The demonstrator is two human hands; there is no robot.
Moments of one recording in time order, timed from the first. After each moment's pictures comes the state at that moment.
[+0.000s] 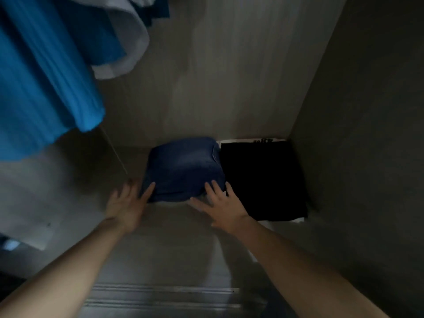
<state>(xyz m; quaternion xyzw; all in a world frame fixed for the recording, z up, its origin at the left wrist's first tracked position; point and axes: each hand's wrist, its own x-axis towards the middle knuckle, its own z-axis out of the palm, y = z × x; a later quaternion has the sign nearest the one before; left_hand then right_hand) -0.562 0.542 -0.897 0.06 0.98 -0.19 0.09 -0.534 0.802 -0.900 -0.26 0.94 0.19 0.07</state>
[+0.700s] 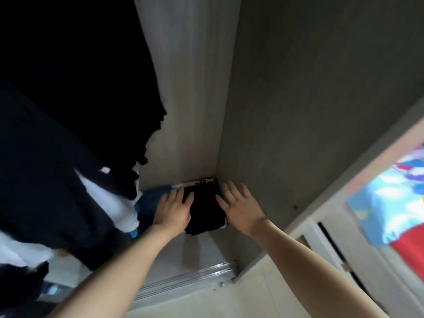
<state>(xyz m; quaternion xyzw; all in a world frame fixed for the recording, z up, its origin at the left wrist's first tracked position) -0.433 0.709 -0.438 0.33 0.94 -0.06 -0.01 -0.360 0.897 -0.408 -0.09 0.97 0.21 0.10</state>
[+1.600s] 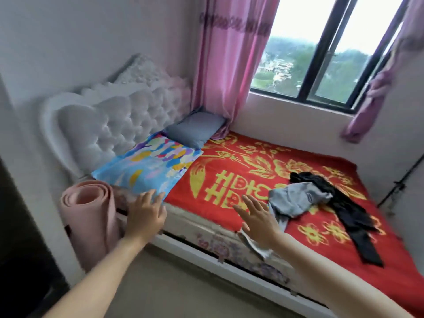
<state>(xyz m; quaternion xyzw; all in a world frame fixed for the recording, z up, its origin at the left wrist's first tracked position) 0.007 0.923 -0.220 0.64 0.71 0.26 -0.14 0.299 0.998 -0.199 0.43 0.89 0.17 0.02</state>
